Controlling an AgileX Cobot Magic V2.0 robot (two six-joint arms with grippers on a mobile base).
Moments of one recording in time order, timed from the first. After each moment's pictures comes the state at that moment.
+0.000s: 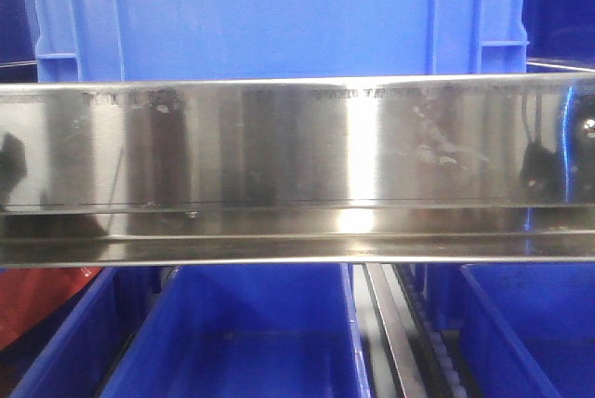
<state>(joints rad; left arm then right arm) 0.02 0.01 0.00 0.00 0.05 -0.06 0.04 0.00 0.00 0.11 0.12 -0.11</state>
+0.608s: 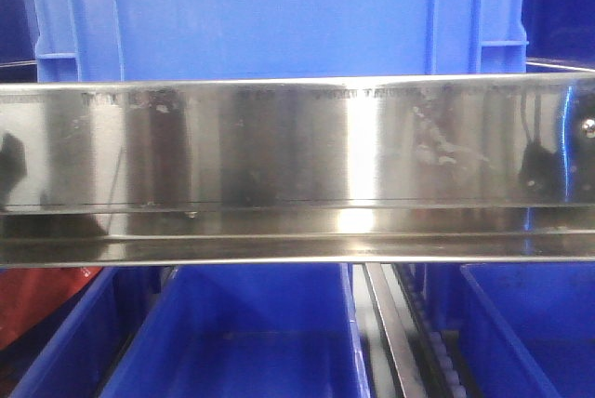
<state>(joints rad) 0.02 0.01 0.00 0.00 0.05 -0.06 0.04 0.00 0.00 0.11 0.13 -0.11</state>
